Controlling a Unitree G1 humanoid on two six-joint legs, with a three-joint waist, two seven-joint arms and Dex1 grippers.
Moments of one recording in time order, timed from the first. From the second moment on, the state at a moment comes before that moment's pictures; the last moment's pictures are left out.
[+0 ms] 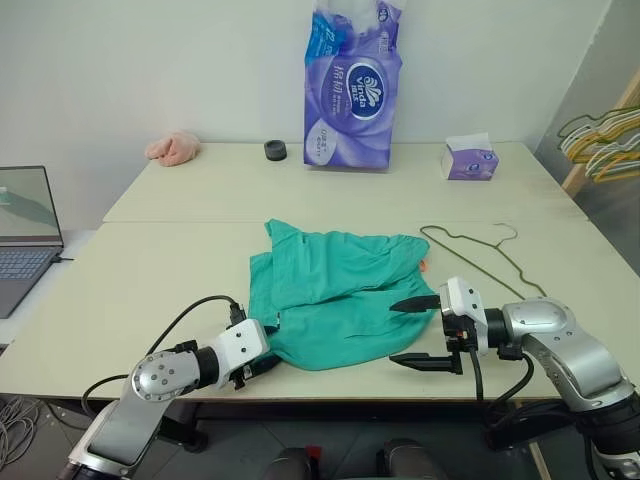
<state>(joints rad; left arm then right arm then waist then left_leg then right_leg) 0.11 0.74 -0.12 -0.22 -0.01 0.10 -0.79 -0.20 -0.71 0.18 -0.27 0.37 0.34 1.17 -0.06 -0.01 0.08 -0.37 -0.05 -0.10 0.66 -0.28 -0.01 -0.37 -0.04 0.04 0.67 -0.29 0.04</state>
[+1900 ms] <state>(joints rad) -0.41 1.01 -0.25 0.23 0.11 -0.25 -0.85 -1.05 -0.47 0.43 1.07 -0.41 -0.86 0.53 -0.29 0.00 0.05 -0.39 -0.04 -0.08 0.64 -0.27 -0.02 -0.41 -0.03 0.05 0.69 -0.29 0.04</state>
